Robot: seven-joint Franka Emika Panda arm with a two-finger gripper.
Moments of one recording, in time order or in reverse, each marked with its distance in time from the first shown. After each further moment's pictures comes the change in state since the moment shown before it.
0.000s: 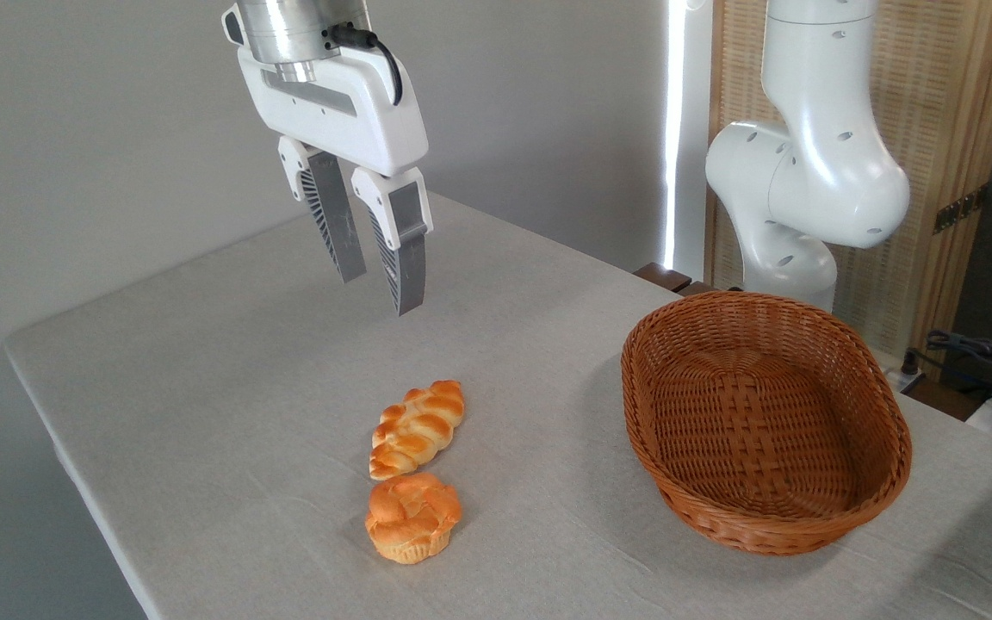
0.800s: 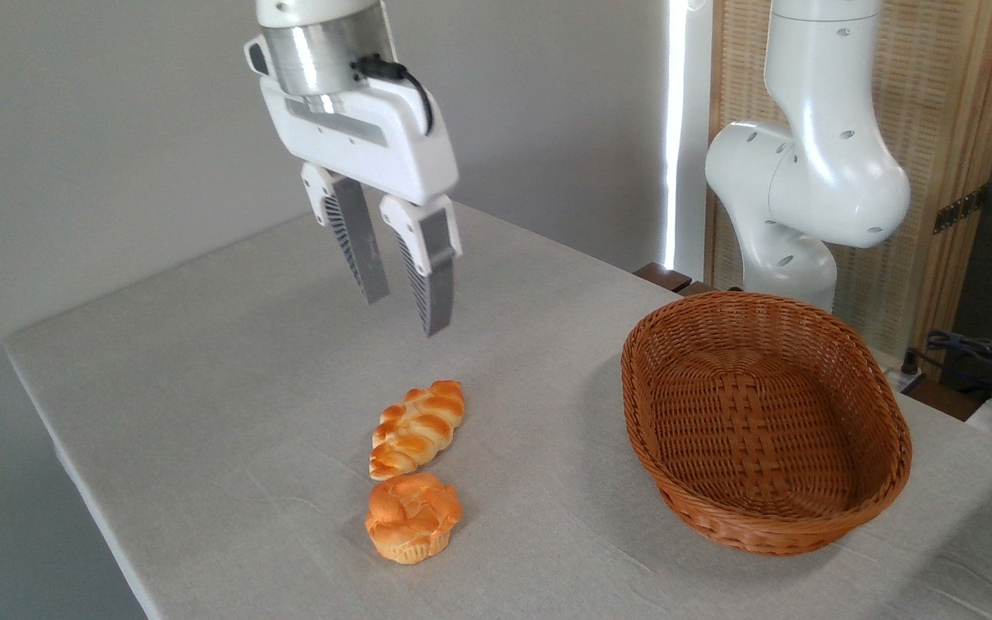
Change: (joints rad) arm 0.009 -0.053 0.023 -0.127 0.001 0.059 0.000
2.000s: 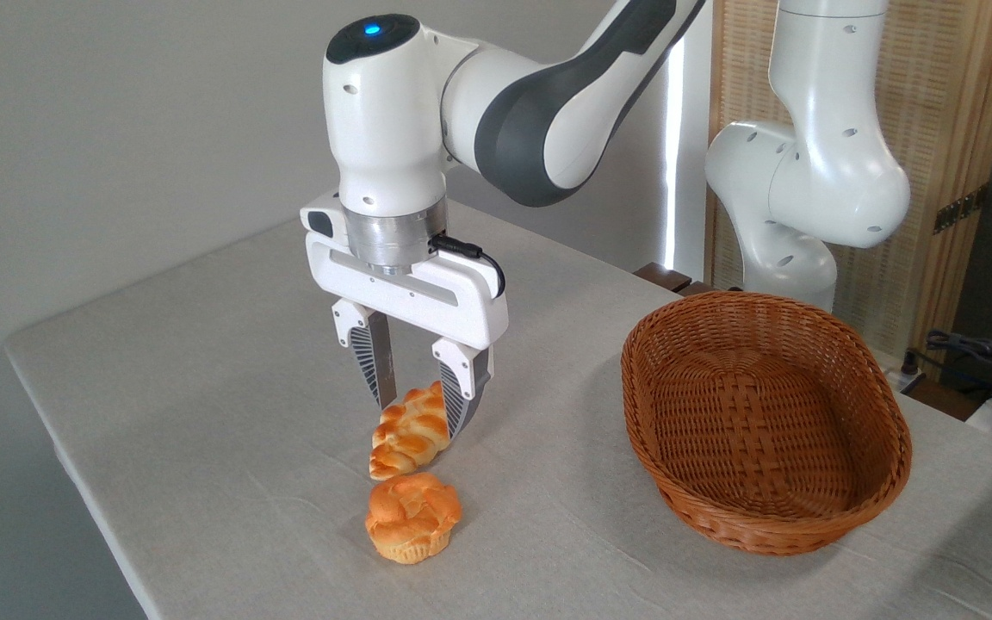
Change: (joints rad) arm -0.005 -0.037 -0.007 -0.431 -0.119 0.470 -0.216
